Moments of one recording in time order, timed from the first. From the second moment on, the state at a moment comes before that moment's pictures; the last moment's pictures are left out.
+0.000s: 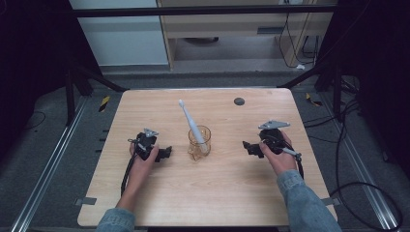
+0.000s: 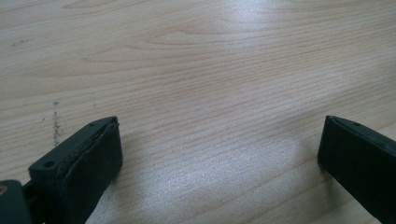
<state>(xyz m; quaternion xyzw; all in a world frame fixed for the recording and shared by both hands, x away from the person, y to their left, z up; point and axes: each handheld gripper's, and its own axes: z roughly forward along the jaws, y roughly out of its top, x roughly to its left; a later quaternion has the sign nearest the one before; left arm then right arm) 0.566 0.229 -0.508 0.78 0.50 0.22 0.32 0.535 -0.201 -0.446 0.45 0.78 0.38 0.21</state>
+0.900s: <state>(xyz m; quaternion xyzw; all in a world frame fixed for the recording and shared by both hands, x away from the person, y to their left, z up) 0.566 0.229 -0.508 0.78 0.50 0.22 0.32 0.552 -0.228 -0.486 0.49 0.77 0.35 0.19</state>
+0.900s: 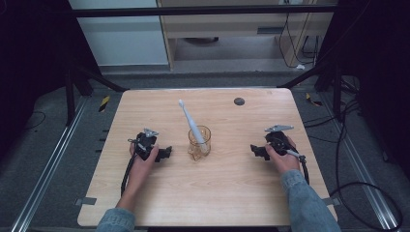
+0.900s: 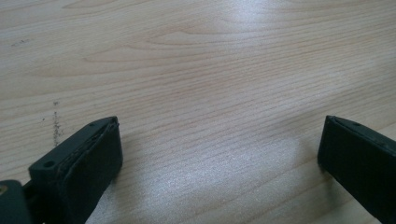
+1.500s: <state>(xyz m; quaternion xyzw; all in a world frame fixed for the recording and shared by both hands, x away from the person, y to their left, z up) 0.566 0.229 -0.508 0.78 0.50 0.22 0.32 0.560 -0.230 -0.500 0.50 0.77 0.34 0.19</state>
